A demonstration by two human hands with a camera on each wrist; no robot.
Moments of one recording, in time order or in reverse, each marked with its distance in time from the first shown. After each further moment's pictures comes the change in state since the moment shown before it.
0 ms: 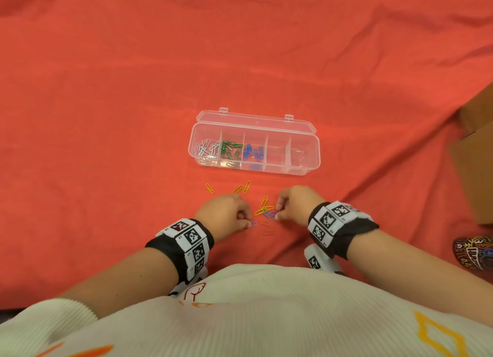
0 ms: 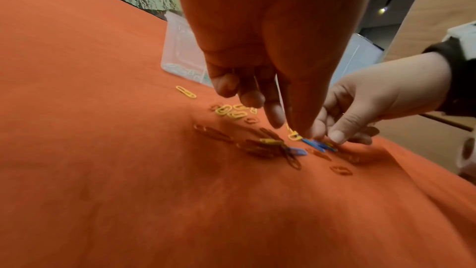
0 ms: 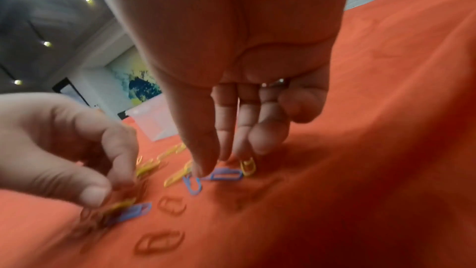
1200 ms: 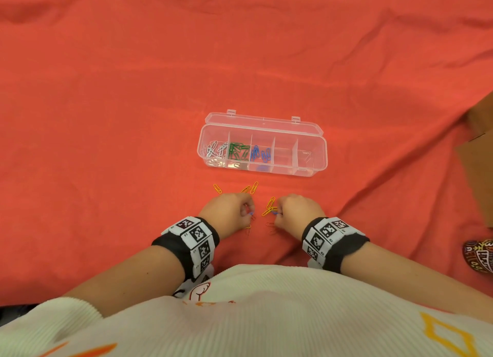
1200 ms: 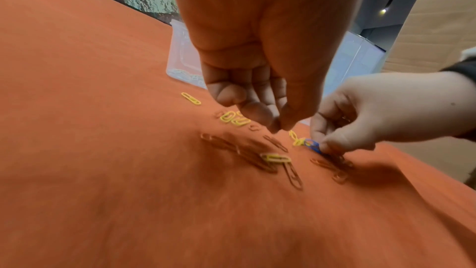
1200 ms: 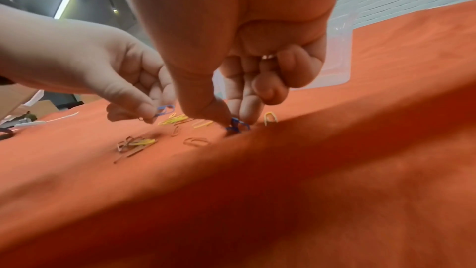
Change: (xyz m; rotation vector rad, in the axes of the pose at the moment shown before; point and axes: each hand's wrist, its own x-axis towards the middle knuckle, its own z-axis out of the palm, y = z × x) left_hand -0.009 0.002 -0.007 -0.105 0.063 -0.067; right_hand -0.012 -0.025 0.024 -0.240 0.119 0.010
